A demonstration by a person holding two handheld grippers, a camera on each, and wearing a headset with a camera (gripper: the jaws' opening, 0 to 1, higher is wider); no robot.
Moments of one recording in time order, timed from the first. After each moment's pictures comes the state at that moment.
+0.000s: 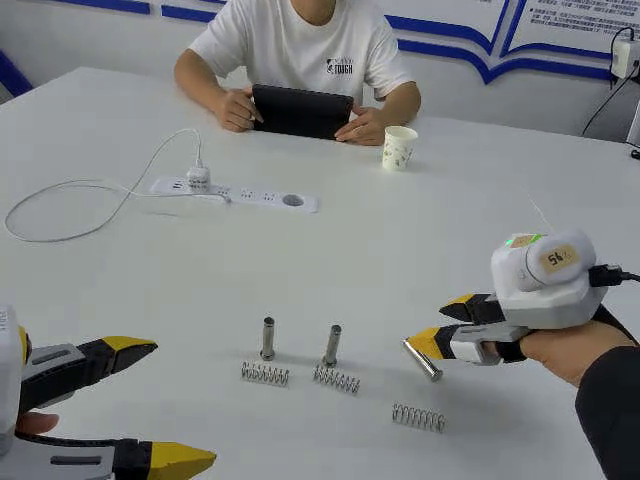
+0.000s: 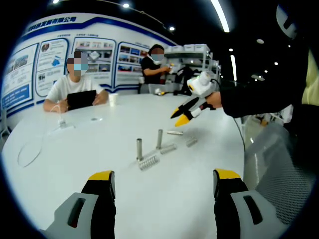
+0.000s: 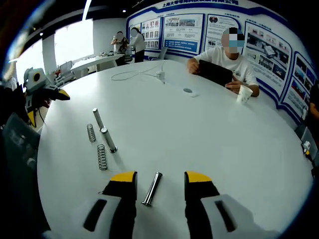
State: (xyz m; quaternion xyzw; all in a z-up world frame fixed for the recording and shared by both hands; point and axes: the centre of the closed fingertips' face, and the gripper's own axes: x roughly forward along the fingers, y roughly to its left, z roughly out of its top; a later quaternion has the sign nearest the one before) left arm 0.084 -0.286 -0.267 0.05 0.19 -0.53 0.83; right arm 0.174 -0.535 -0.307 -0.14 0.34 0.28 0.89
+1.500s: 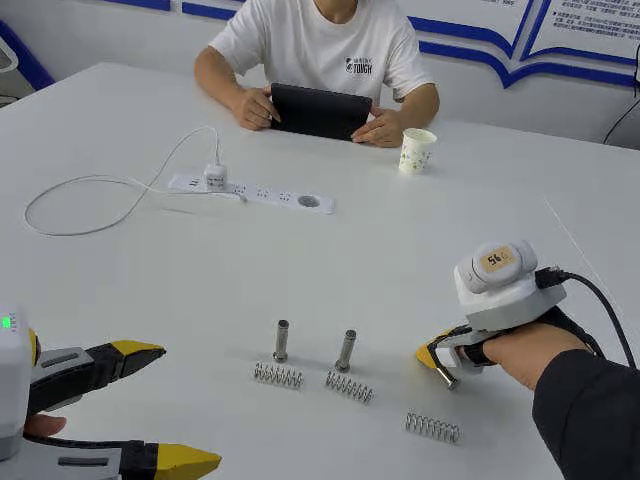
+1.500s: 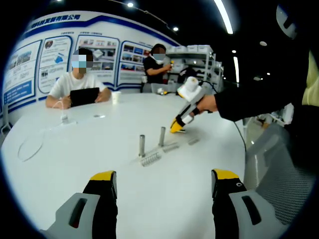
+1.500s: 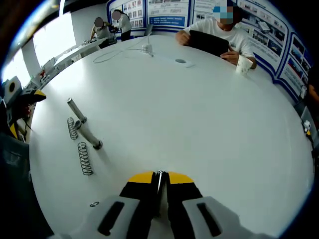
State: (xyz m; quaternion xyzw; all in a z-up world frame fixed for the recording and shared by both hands) left arm 0.085 -0.279 -0.273 0.04 0.19 -0.52 0.83; right arm 0.183 -0.532 -0.352 -0.12 0.44 0.22 0.86
